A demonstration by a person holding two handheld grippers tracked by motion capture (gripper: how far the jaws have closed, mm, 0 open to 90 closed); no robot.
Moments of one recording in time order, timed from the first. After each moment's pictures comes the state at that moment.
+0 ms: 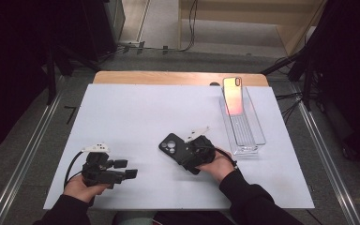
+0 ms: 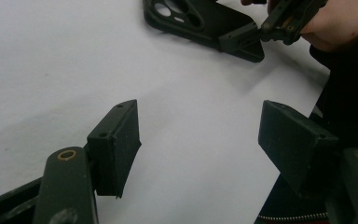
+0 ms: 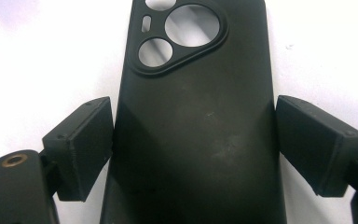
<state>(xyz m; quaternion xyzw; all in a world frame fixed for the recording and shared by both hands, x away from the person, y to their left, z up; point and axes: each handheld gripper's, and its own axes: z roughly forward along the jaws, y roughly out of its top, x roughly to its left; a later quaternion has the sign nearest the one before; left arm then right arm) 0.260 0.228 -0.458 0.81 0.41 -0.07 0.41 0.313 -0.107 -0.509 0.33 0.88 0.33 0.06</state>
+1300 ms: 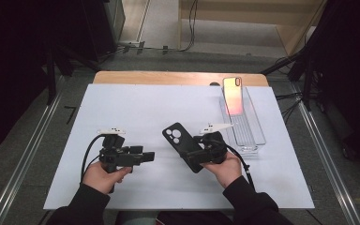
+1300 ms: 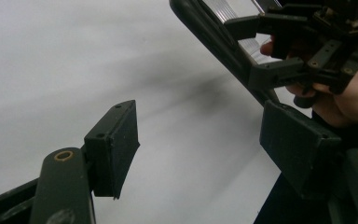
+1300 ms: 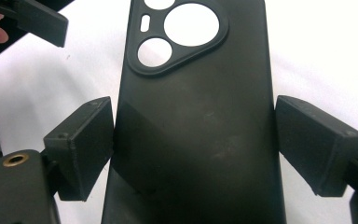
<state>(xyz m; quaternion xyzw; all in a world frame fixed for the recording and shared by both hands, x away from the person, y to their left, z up) 0.285 0.175 -0.428 0.78 0.44 -0.08 0.44 0.290 -0.133 -0.463 0.41 0.80 0.44 0.03</state>
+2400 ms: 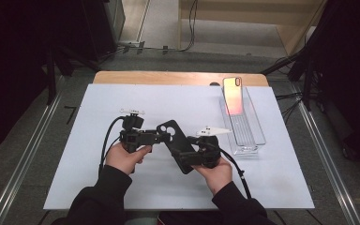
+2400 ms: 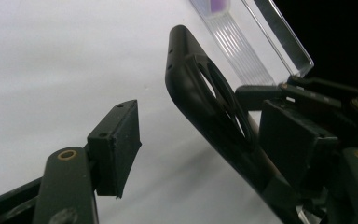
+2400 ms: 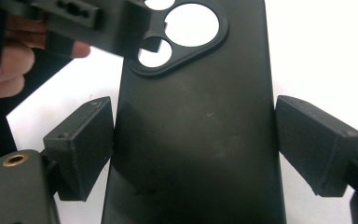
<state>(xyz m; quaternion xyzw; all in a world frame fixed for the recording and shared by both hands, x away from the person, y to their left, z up) 0.328 0.125 -0.416 0.76 0.48 -0.06 0.43 0.276 -0.114 -0.461 0.44 0.75 0.50 0.03</state>
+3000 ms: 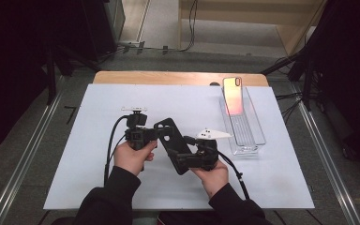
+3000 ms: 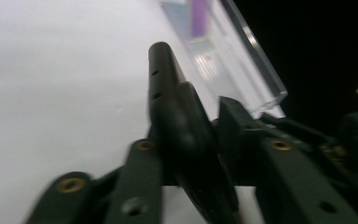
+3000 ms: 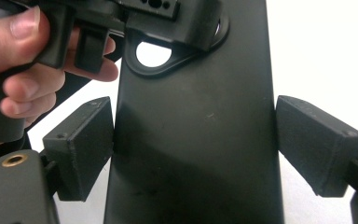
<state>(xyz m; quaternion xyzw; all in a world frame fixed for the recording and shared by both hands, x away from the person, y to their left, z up) 0.327 0.113 -0.412 0.72 0.50 -0.10 0.48 0.269 -0.107 -0.463 0.42 0.72 0.54 0.03</state>
